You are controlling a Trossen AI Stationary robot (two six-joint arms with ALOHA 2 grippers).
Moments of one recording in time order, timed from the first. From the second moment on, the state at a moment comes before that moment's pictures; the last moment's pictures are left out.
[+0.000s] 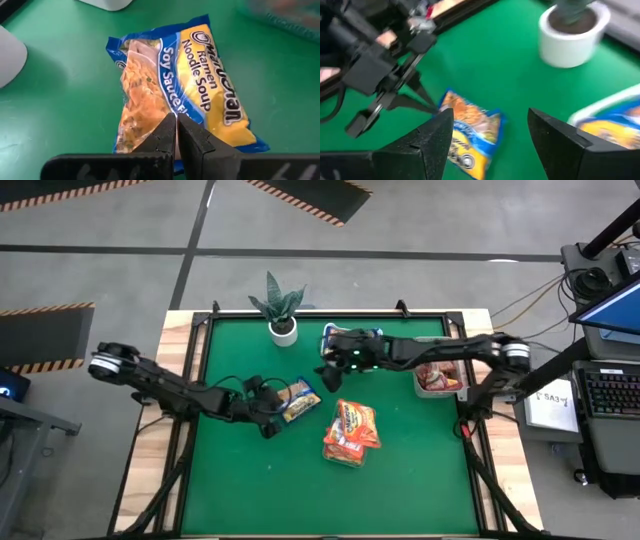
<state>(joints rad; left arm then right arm) -0.22 1.35 0.50 -0.02 -0.53 -0.41 -0.18 1.66 1.20 -0.09 -0.01 0.38</state>
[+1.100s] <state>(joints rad) -0.24 1.52 0.41 0.19 -0.50 -0.52 -0.14 2.09 1.53 -0.29 -0.12 0.40</state>
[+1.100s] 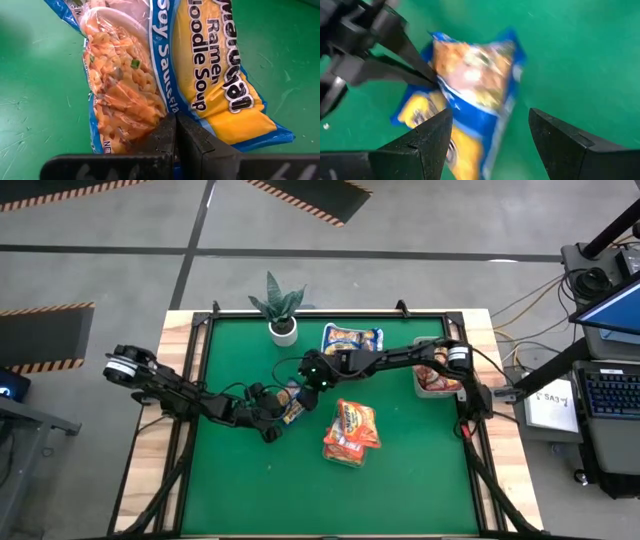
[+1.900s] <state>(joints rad) -0.25 1.50 0.41 0.19 -0.49 -0.50 -0.13 2.19 1.63 -0.26 -0.19 0.32</state>
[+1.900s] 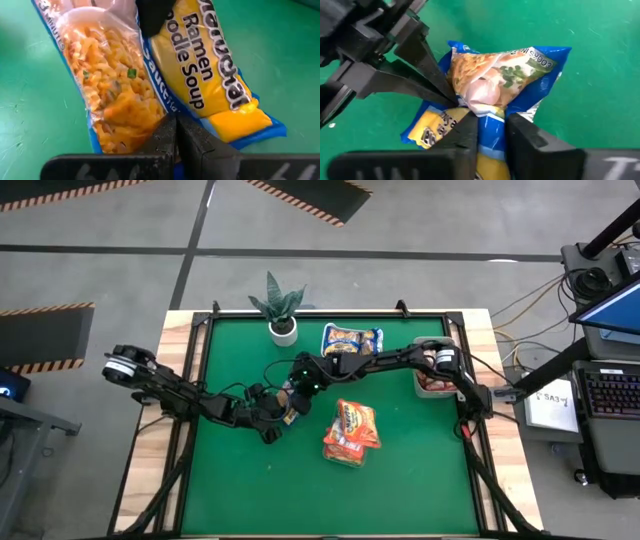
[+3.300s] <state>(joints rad) -0.37 0.77 0.46 0.02 -0.73 -0.09 -0.43 1.71 1.26 -0.28 0.15 0.62</state>
